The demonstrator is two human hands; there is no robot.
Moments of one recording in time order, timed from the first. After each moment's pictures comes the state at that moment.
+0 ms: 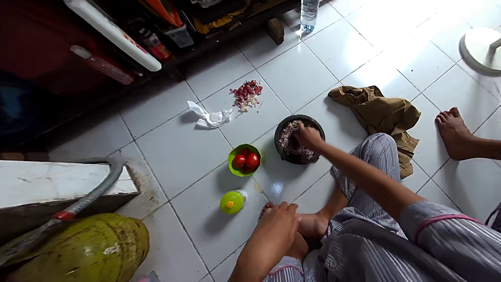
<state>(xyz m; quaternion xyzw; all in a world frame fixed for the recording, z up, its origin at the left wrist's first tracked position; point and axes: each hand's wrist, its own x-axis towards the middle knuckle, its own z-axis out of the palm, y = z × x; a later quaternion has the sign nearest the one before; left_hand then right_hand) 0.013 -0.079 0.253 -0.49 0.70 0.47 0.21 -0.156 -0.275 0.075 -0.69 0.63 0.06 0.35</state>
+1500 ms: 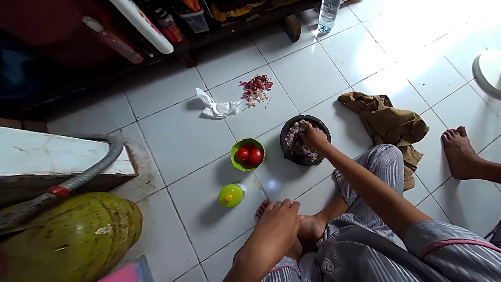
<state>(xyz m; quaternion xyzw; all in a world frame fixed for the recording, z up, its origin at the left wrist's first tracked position) 0.012 -0.088 0.255 -0.50 0.69 0.48 0.21 -0.148 -0.276 0.085 -0.67 0.65 0.08 0.35</state>
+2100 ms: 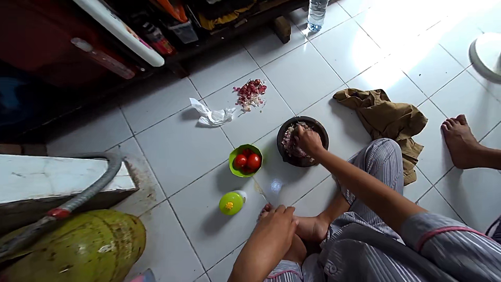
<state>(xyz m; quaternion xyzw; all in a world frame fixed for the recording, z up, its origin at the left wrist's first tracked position) 0.019 -0.086 0.247 -0.51 0.68 0.48 0.21 -0.133 -0.271 0.076 -0.70 0.65 0.05 0.30</state>
